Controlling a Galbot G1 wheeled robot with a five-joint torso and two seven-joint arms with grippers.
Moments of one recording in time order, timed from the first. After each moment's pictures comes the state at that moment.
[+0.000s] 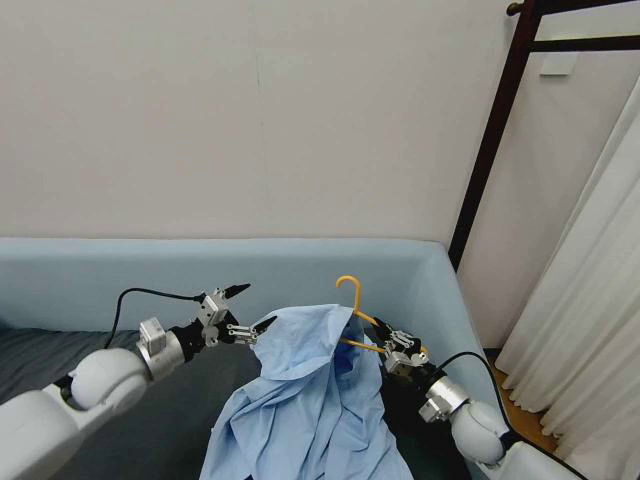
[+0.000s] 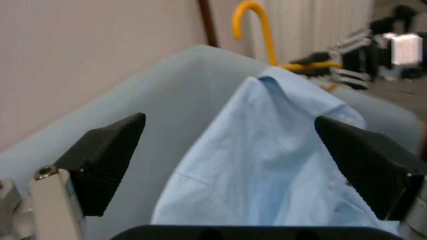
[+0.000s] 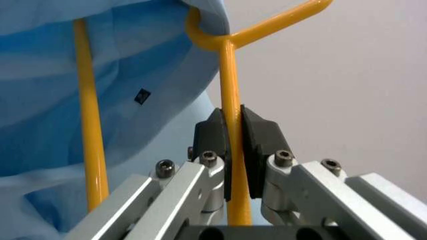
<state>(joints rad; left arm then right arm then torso) 0.46 -0.52 0.29 -1.59 -0.86 -0.15 0.61 -0.86 0.92 -0.06 1.51 -0.50 0.32 0.23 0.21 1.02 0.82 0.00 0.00</state>
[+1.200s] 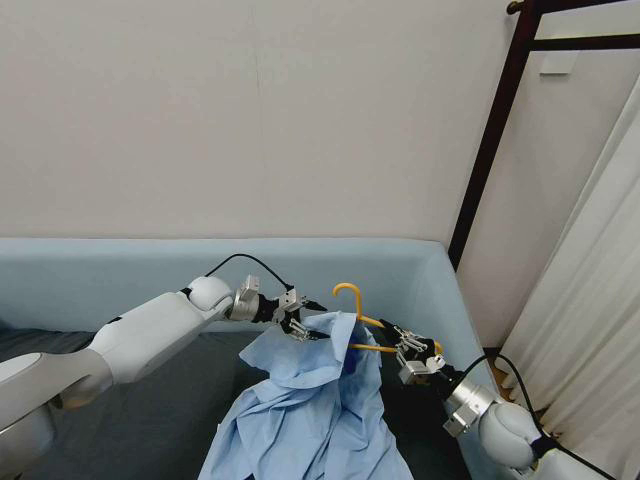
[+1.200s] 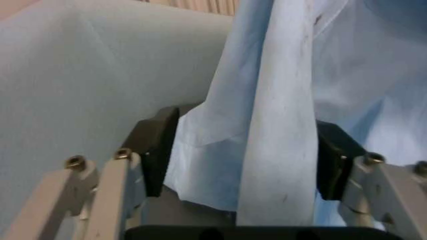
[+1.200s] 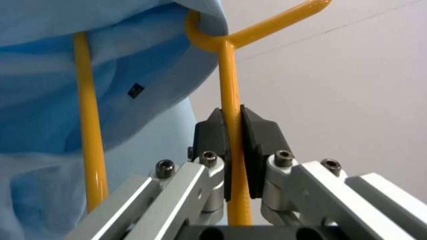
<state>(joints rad) -0.05 -0.98 0.80 -0.97 -0.77 -0.20 0.95 -0.91 0.84 0.02 1.58 -0.62 0.43 0.23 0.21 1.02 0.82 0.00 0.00</state>
